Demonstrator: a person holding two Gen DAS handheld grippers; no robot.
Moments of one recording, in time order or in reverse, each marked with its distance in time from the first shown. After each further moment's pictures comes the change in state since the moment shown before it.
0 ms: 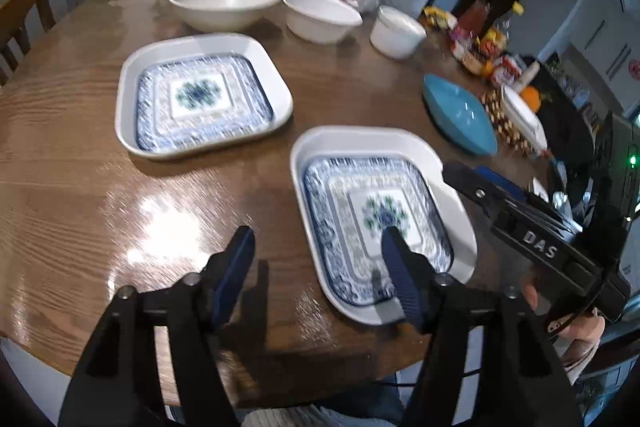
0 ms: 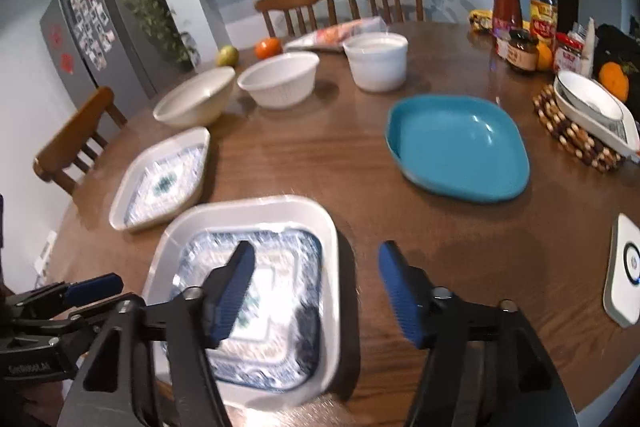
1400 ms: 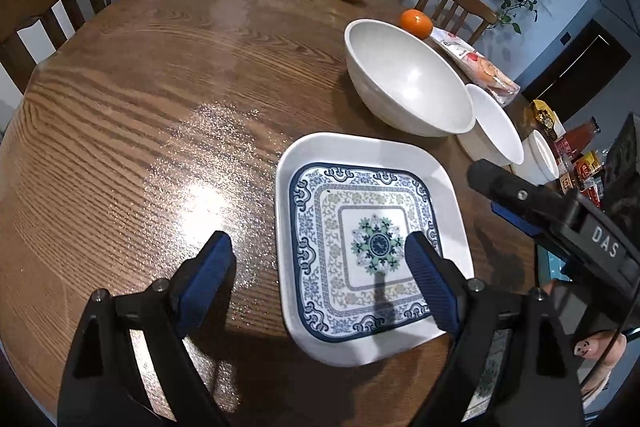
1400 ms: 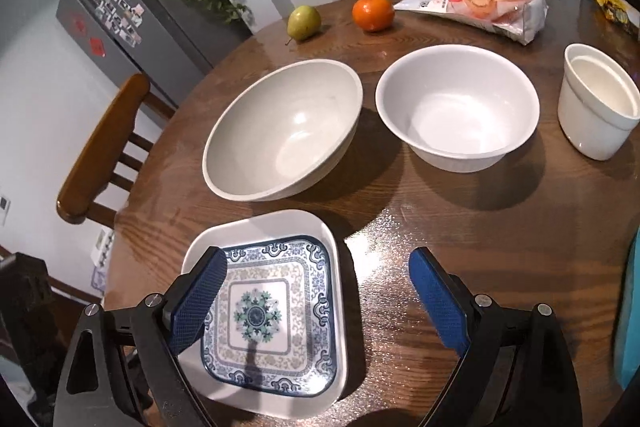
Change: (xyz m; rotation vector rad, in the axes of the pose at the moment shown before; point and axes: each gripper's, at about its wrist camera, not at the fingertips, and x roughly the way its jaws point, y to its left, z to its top) left arm 0.019 0.128 0.092 -0.304 -0.027 0.170; right arm 0.144 0.099 0.105 0.002 0.234 0.233
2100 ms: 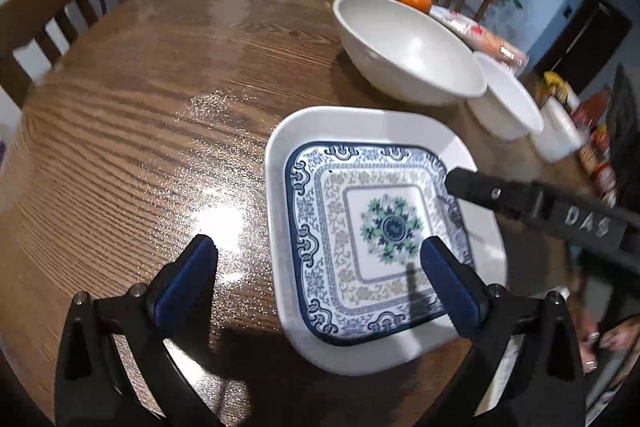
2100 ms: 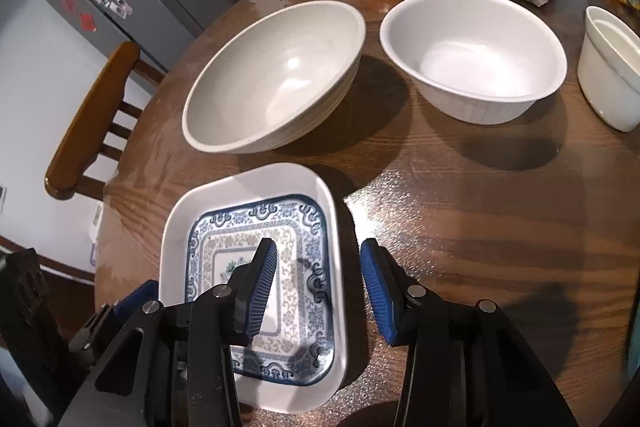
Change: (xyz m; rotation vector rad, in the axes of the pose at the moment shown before) left arm 0.015 -0.014 -0.019 0.109 -0.010 0.087; right arm 0.026 0.002 -0.011 -0.001 0.134 0.000
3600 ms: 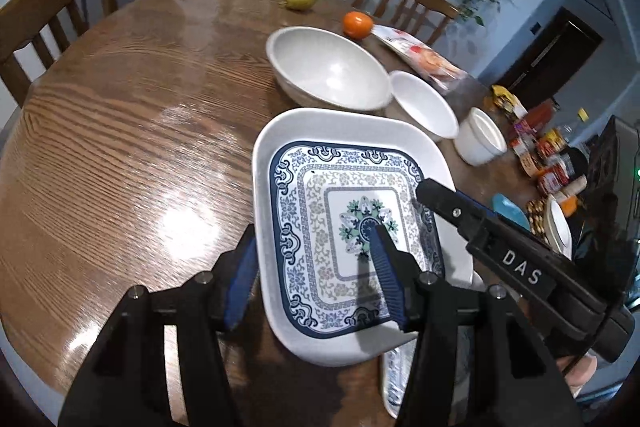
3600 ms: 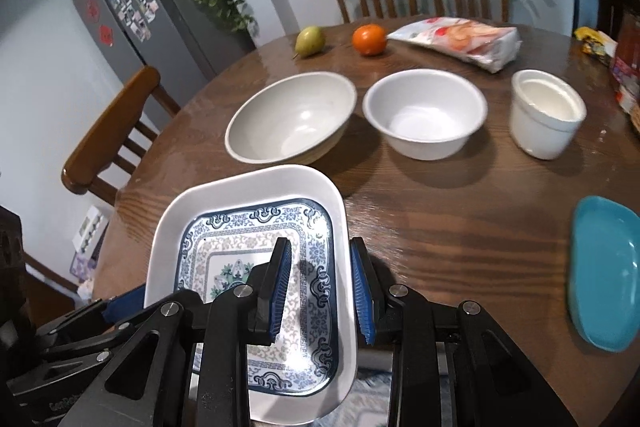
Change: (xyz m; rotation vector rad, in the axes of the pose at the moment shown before) left arm -0.063 -0.028 -0.007 -0.033 -0.018 -0.174; right arm -0.081 0.009 -0.039 -0.074 -0.228 -0.080
